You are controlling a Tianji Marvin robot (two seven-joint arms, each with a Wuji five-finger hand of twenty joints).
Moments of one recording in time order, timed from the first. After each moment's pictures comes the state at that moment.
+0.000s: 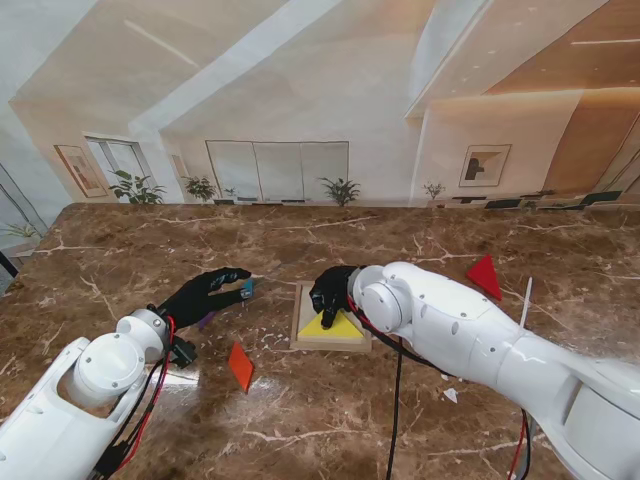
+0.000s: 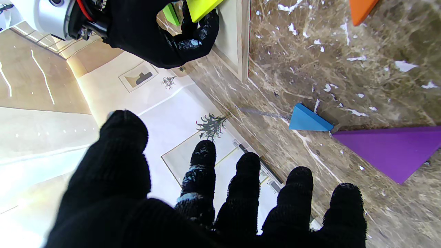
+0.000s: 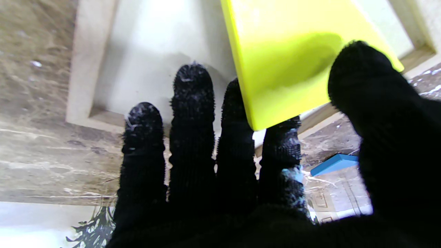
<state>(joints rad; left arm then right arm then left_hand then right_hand) 1.56 -1.10 -1.32 -1.58 0.23 0.02 -0.22 -0.75 -1.20 0.31 -1.01 -0.51 0.05 0.23 0.70 -0.24 0.17 -0.02 0.43 0.02 0.30 0.25 0.42 0.17 0.16 0.26 0.25 0.29 0.07 0.27 -0.01 0.40 0.16 0.52 0.37 -0.94 1.16 -0.20 0.78 -0.16 0.86 0.45 0.97 -0.04 0.68 0.45 1.00 0.05 0.96 0.51 0.47 0.20 1.25 0.60</state>
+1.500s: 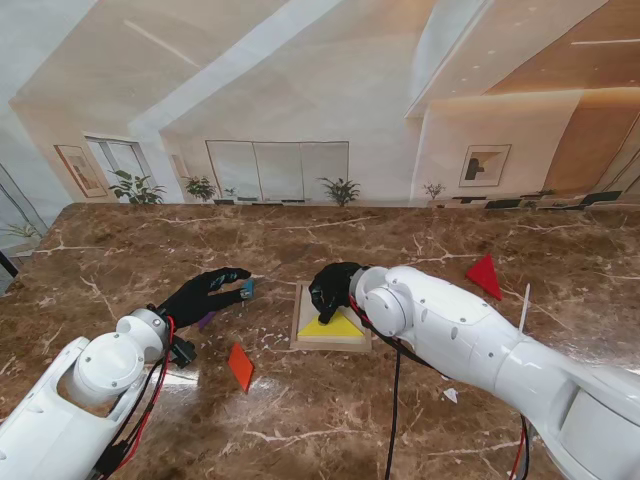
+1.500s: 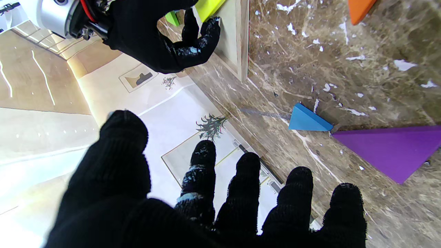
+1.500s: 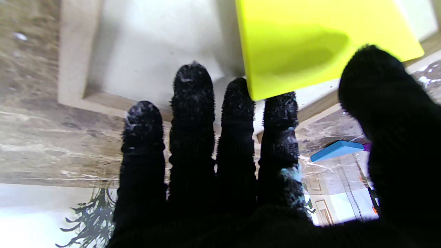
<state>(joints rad) 1.56 -1.10 -1.32 -1.57 0.23 0.01 -0.23 -0.78 -1.21 0.35 -0.97 -0.56 0.00 0.13 0.70 -0.24 0.17 -0.02 0.43 0.02 0.30 0.25 0.42 0.17 0.16 0.26 0.25 0.29 0.07 0.27 -0.01 0.40 0.16 0.52 0.32 -0.92 1.16 -0.20 0.79 -0.14 0.81 0.43 0.97 -0.04 0.64 0.42 1.00 0.05 0.96 0.51 0.49 0.20 1.25 0.61</state>
